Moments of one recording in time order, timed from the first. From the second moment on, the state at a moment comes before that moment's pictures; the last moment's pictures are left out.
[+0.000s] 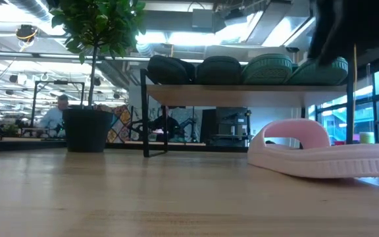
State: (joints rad) left arm -0.62 0.69 0.72 -0.36 -0.94 -0.29; right arm 0.64 1.75 1.40 -1.31 0.64 0.77
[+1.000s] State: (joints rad) left arm -0.62 0.69 0.72 -0.41 -0.85 -0.35; right arm 0.70 1.75 1.18 -0.61 -0.03 0.51
